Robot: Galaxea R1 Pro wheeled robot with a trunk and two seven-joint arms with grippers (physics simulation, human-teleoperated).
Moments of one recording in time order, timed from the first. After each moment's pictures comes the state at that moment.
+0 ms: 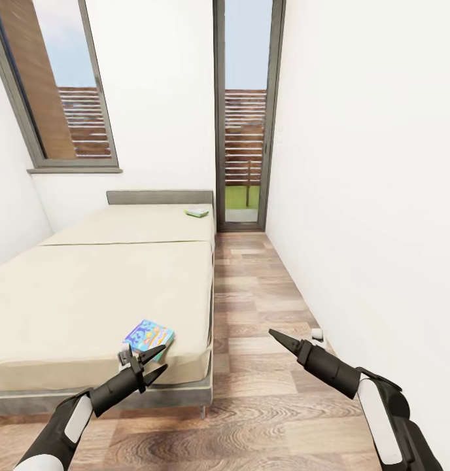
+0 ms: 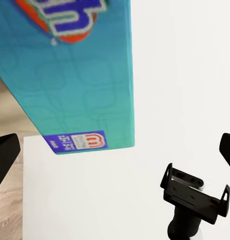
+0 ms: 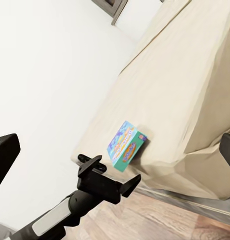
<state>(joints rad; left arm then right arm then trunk) -0.50 0.08 0.45 -0.61 0.38 0.83 -1.13 -0.27 0.00 -0.23 -1.41 -0.54 0.84 0.87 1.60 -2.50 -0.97</state>
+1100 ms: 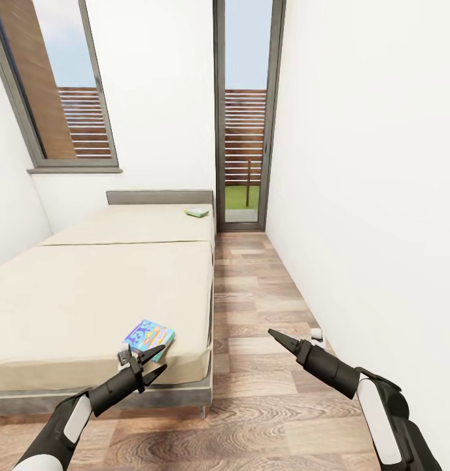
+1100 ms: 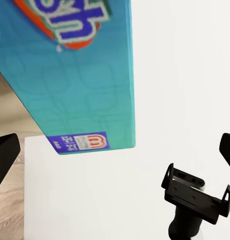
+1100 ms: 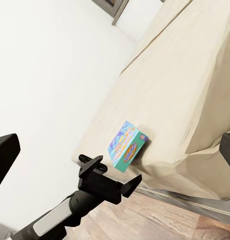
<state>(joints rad) -0.50 0.08 0.45 -0.61 0.37 0.83 -1.13 -0.27 0.00 -0.23 -1.41 -0.54 0.84 0.87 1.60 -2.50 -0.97</state>
